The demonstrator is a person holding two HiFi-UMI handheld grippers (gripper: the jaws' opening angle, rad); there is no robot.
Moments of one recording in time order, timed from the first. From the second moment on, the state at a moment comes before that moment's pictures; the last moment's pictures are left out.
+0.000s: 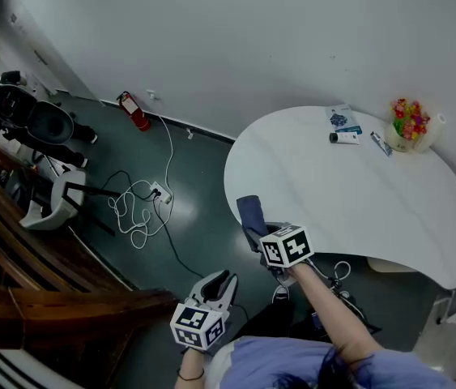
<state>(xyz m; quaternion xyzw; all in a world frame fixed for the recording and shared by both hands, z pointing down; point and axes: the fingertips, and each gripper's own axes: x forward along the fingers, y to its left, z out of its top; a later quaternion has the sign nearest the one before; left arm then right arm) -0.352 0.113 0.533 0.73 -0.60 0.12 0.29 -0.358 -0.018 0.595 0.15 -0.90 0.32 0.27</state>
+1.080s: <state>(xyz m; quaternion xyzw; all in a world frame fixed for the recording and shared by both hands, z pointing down) -0.181 0.037 0.526 0.81 -0.51 0.13 0.27 -0.077 -0.066 0.648 0.30 -0.83 0.34 0.33</state>
